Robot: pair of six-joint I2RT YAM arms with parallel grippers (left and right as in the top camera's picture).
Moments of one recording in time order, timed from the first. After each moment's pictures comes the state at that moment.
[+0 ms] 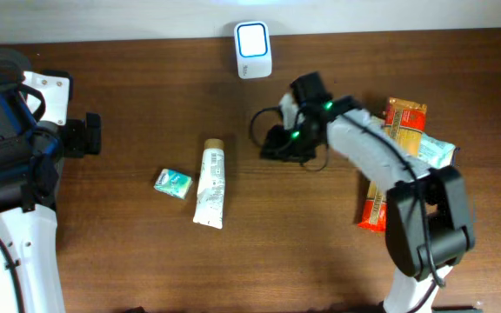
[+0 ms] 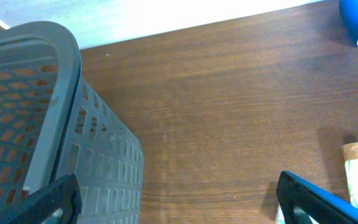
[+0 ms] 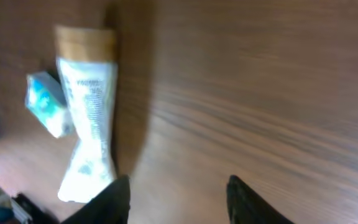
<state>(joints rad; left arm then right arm) 0.28 1.28 1.36 -0.75 0.08 0.37 0.37 1.96 1.43 -0.73 -0.50 0.36</state>
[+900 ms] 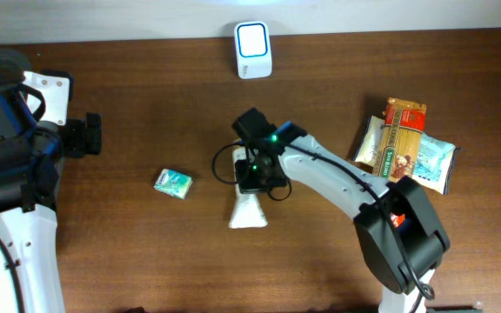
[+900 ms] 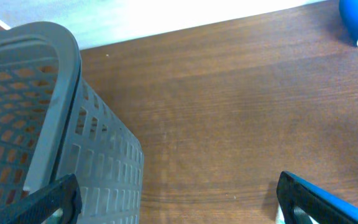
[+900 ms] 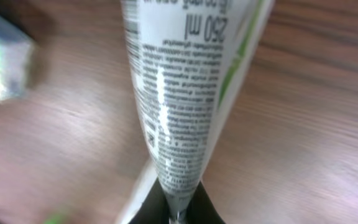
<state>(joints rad) 0.28 1.28 1.36 -0.75 0.08 0.37 0.63 1.97 1.46 -0.89 -0.20 0.49</state>
